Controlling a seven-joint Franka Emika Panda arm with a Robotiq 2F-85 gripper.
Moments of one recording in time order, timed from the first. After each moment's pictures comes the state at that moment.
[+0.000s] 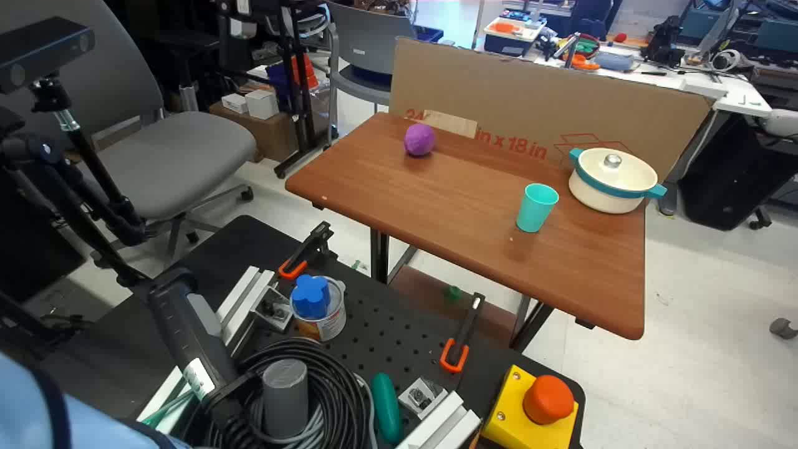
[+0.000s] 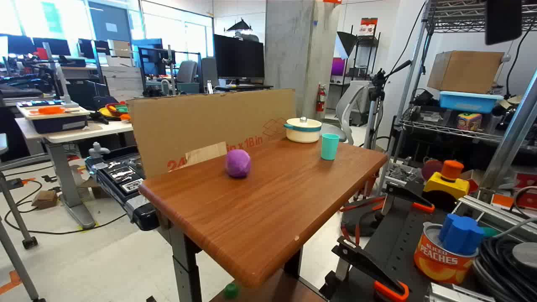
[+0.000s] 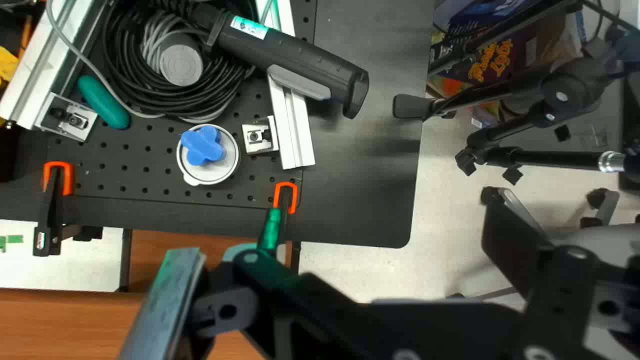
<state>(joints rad) 0.24 -0.58 0.17 -2.59 0.26 1.75 0.12</state>
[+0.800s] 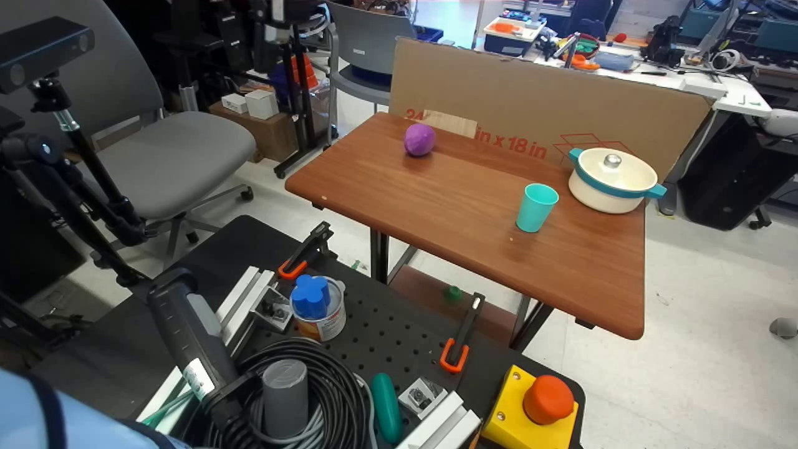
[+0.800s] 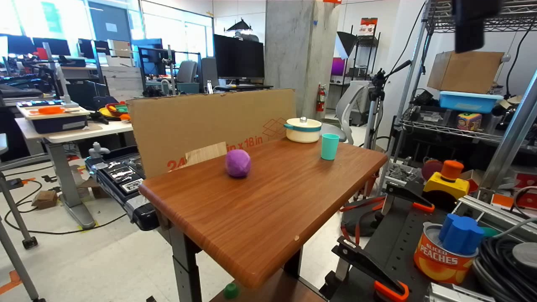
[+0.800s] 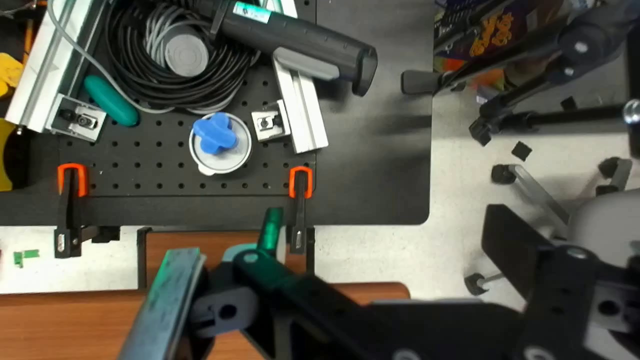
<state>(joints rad) 0.18 -0.51 0.17 -2.56 0.25 1.79 0.14</state>
